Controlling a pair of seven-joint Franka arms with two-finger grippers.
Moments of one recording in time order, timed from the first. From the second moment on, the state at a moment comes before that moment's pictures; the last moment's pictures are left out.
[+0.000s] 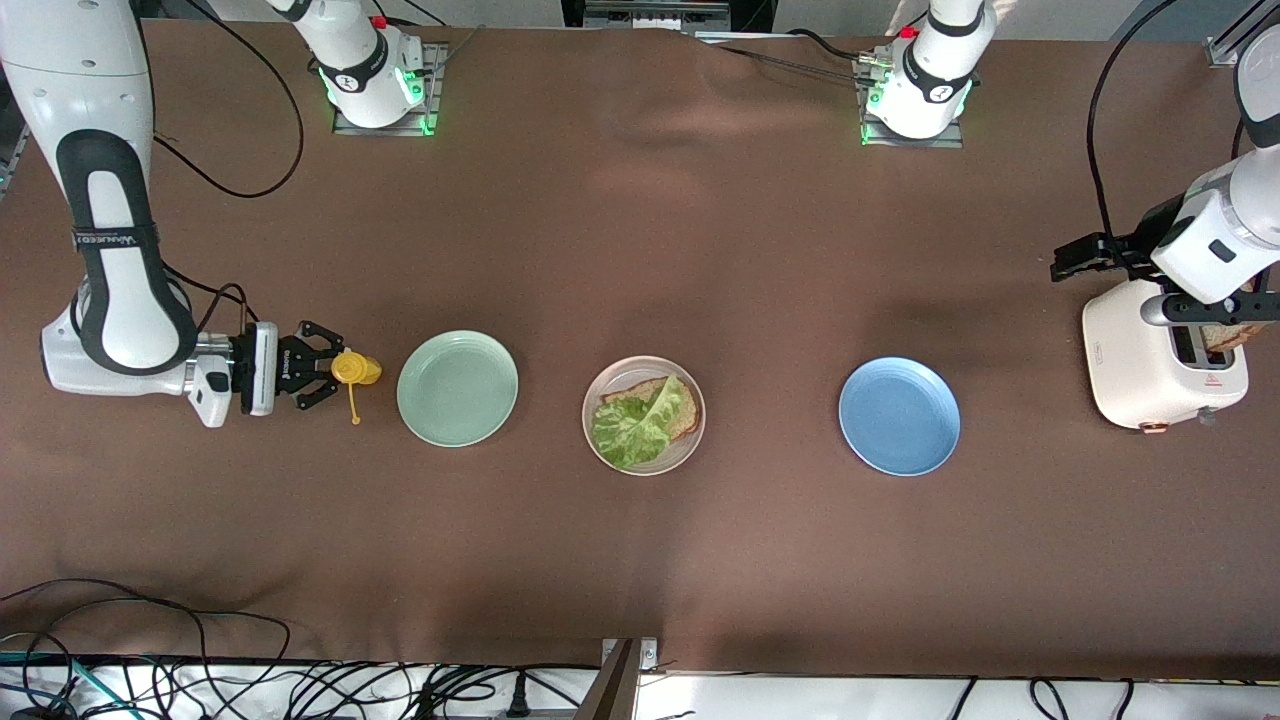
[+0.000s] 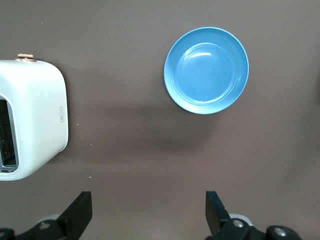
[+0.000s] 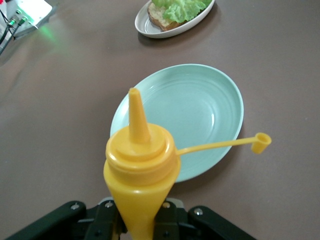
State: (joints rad) left arm 0.11 0.06 -0.07 -1.72 -0.01 1.60 -0.01; right arm 0.05 0.60 -0.17 -1.71 0.79 1.82 -1.83
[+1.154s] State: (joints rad) left arm 0.11 0.08 -0.07 -1.72 -0.01 1.60 0.00; right arm 0.62 0.64 -0.13 -1.35 -0.04 1.83 -0.74
